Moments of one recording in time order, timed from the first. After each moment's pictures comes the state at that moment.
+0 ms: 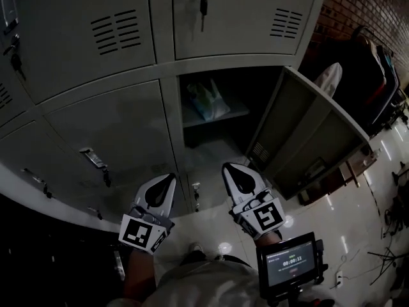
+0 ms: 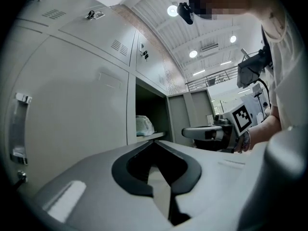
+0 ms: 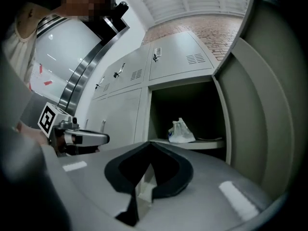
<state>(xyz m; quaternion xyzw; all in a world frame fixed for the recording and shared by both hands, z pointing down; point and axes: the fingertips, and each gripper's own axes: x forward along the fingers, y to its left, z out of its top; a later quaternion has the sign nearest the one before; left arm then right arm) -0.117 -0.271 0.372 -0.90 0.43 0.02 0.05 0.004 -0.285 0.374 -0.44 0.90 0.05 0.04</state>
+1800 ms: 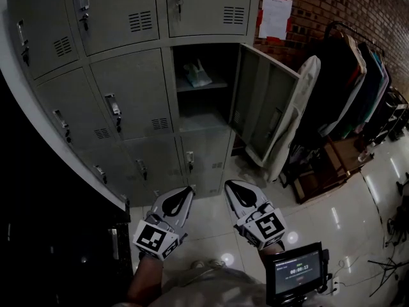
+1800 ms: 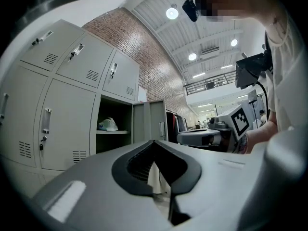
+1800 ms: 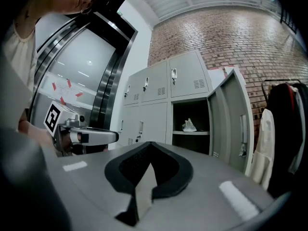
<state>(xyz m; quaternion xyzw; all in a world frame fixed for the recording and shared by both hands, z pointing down) -0.008 0.001 0.385 -0.91 0.42 0.02 0.02 0.080 -0.015 0.390 -0.39 0.92 0.03 0.00</state>
